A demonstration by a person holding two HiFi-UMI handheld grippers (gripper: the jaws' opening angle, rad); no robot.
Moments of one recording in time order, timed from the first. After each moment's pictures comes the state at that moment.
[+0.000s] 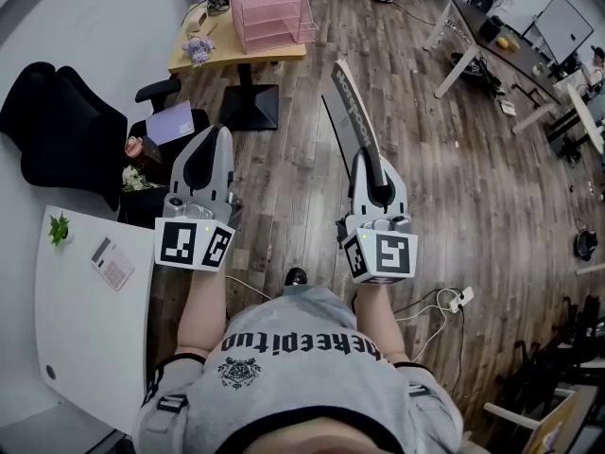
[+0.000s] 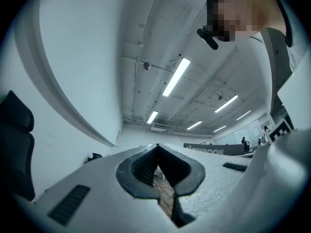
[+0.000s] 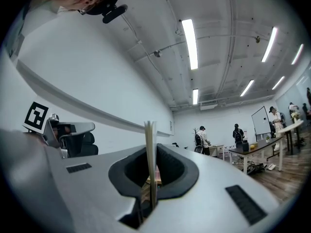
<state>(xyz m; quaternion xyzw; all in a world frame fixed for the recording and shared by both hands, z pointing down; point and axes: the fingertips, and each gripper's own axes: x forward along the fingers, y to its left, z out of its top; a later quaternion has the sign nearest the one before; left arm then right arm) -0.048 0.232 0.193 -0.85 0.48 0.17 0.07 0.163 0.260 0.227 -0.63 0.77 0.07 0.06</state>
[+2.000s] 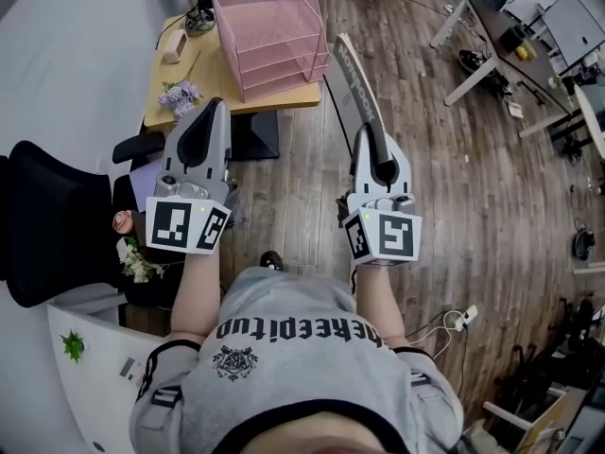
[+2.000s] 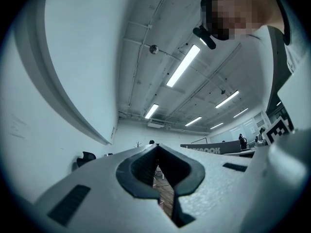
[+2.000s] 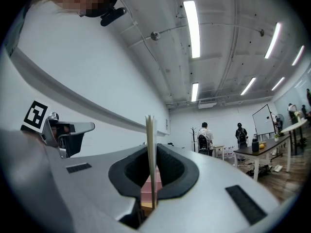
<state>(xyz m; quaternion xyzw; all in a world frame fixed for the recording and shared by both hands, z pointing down) -0.073 -0.189 0.208 -0.88 0.45 0.16 0.07 0.131 -0.151 0.240 -0.66 0.75 0.07 0.06</state>
